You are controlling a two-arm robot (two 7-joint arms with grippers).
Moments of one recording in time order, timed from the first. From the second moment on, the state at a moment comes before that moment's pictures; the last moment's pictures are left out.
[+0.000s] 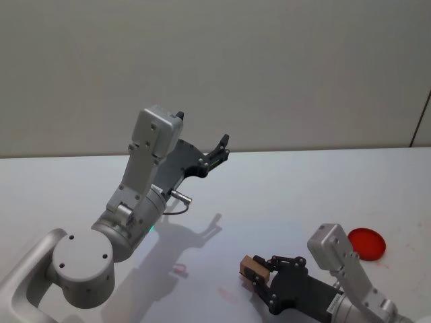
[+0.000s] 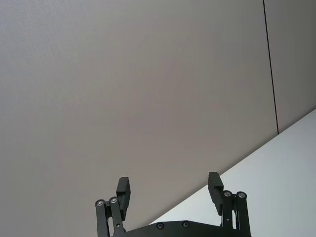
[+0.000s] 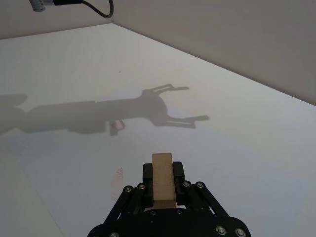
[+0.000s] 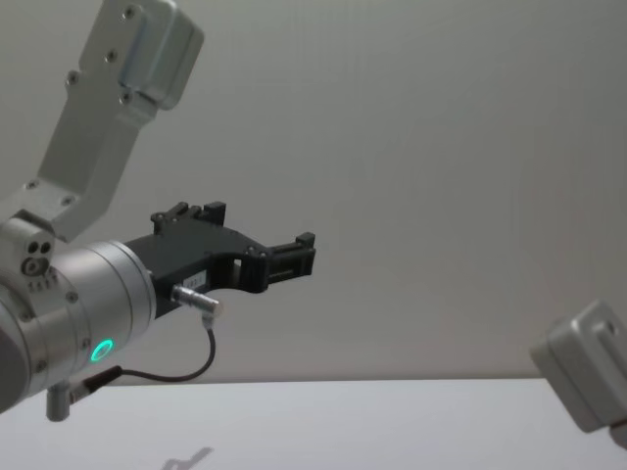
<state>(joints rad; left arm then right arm) -0.24 0.38 0.45 -1.63 -0.20 0.01 -0.01 -0.01 0.25 -0.36 -1.53 0.04 0.01 0.55</state>
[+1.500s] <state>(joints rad) -0.24 0.38 0.45 -1.63 -0.20 0.01 -0.01 -0.01 0.26 -0.37 -1.54 0.11 0.03 0.54</state>
